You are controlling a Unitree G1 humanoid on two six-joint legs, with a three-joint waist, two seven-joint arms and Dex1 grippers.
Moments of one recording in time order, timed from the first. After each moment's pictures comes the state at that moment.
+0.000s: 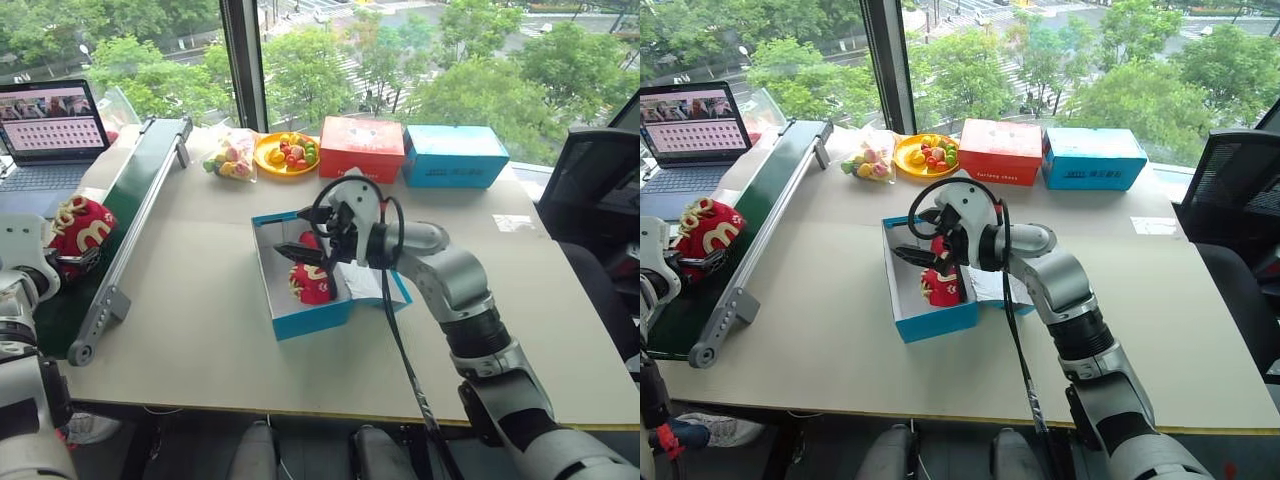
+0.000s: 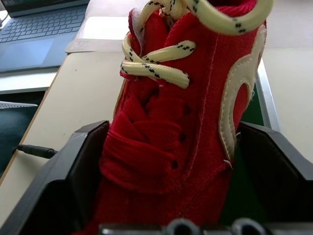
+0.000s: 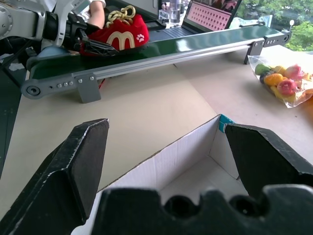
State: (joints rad) left arm -0.80 0.94 0.29 1.27 -0.10 0.03 -0.63; right arm -0.79 -0.26 0.23 -0.02 0.33 0.62 0.75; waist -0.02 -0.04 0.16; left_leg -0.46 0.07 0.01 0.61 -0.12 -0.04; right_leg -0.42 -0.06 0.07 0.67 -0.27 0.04
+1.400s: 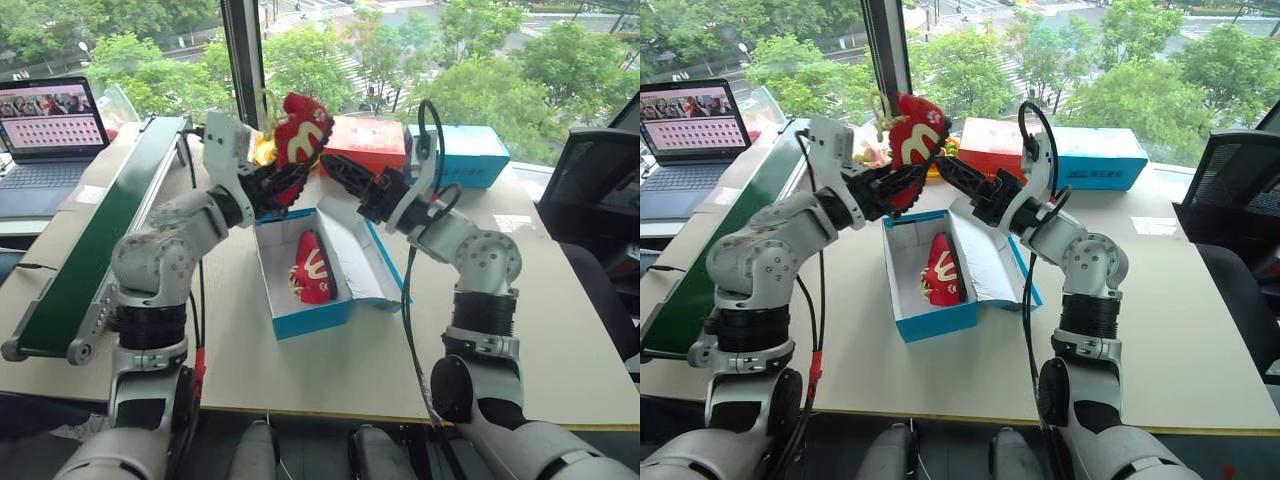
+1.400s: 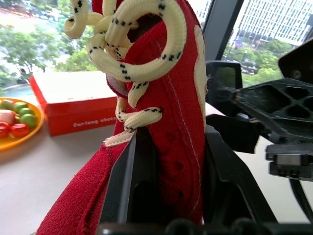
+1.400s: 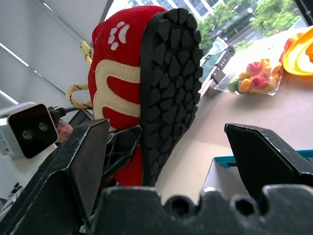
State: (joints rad) left arm -0.78 0.30 0.07 -0.14 -0.55 0.85 -0.44; right arm -0.85 -0.08 -0.37 0.11 0.85 1.01 0.32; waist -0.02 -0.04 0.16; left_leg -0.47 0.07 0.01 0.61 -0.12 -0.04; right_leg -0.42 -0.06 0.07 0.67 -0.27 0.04
